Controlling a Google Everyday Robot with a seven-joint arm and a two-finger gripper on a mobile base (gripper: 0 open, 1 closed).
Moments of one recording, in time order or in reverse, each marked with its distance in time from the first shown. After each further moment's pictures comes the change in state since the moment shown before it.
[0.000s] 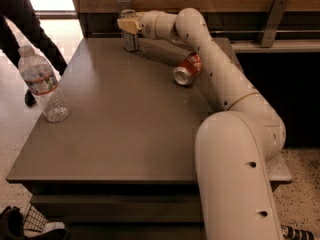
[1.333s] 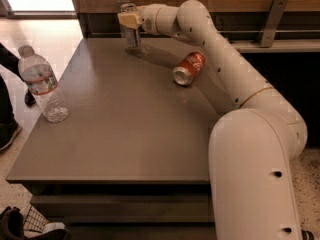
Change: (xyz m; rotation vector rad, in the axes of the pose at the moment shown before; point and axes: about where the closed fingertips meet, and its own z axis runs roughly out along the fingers) arm -0.029 0.015 -0.020 0.019 0.012 -0.031
